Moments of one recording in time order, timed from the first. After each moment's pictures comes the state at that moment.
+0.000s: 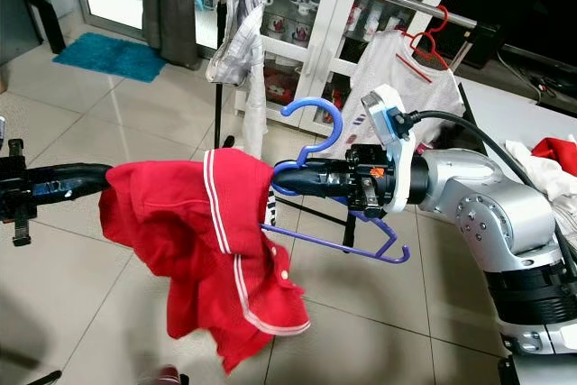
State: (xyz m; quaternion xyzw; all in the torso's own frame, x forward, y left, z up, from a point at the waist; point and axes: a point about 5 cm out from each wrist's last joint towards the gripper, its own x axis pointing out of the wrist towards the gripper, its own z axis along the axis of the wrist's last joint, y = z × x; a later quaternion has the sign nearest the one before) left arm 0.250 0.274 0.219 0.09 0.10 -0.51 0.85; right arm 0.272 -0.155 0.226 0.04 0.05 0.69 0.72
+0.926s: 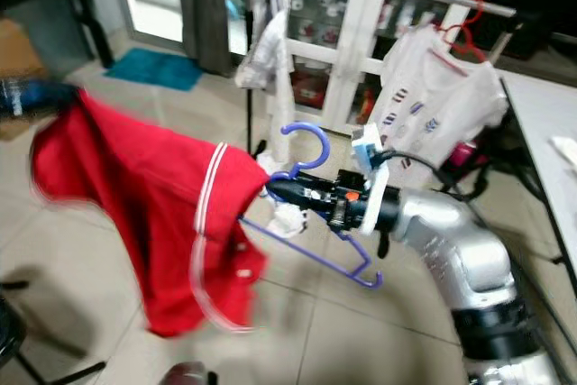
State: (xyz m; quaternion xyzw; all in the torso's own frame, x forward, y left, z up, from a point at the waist) left arm 0.267 0.269 0.326 0.09 0.00 -0.54 0.83; right arm 0.268 -0.139 0.166 0.08 0.04 0.58 0.81
